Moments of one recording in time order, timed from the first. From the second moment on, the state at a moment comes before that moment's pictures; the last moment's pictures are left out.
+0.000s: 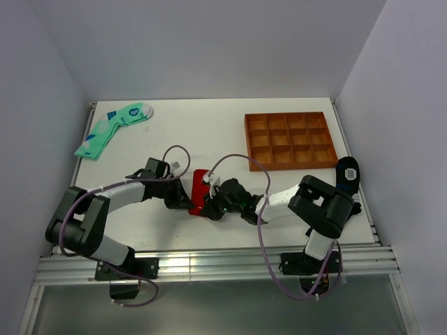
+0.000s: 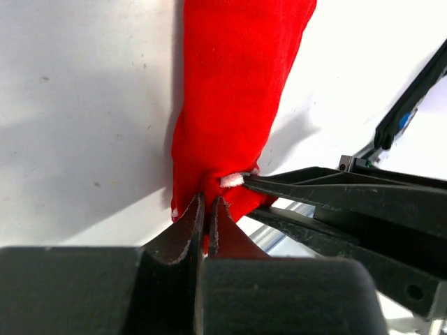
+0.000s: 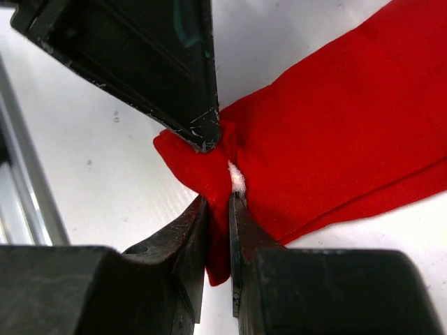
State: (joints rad) left arm -0.37 1.51 0.64 -0.22 0.60 -0.68; right arm 0.98 1.71 0.60 0.57 -0.20 0.29
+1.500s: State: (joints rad) left arm -0.90 0.90 0.05 0.63 -0.27 -0.72; right arm 0.65 1.94 1.04 -0.28 -0.81 0.34
